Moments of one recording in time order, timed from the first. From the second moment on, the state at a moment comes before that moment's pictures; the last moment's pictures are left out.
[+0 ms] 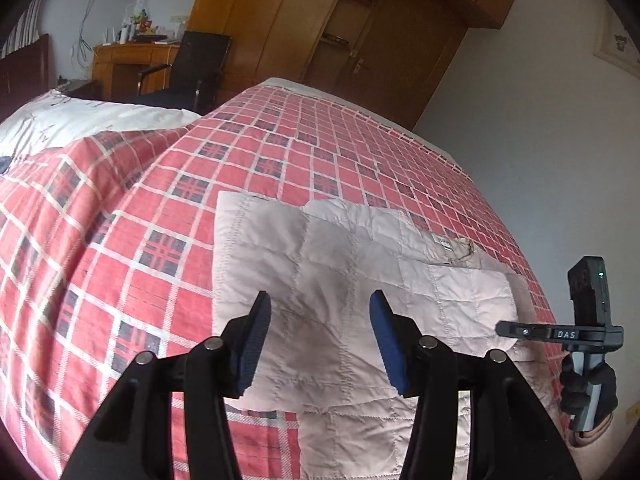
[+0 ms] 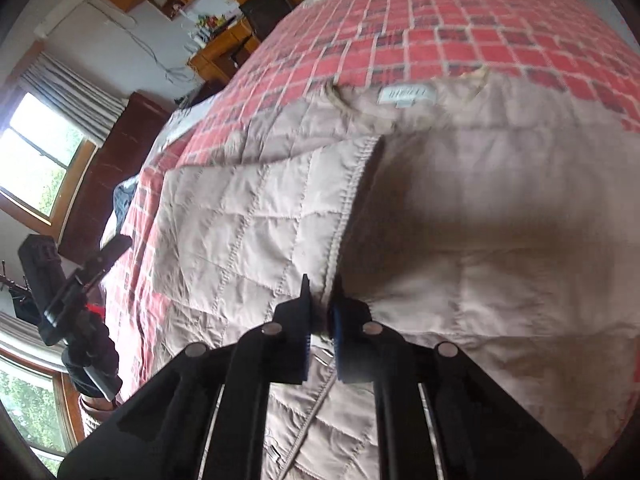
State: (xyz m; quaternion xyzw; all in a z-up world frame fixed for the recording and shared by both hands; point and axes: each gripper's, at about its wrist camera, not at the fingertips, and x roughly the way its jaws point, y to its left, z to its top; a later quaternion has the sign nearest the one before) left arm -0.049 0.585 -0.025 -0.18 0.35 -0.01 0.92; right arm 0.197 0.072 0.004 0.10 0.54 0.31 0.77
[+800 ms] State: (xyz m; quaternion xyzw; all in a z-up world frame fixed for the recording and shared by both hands) left arm 0.017 0.538 -0.084 -0.13 0.44 0.00 0.89; right arm 0.204 -0.052 -0.030 0.12 0.56 0.17 0.80
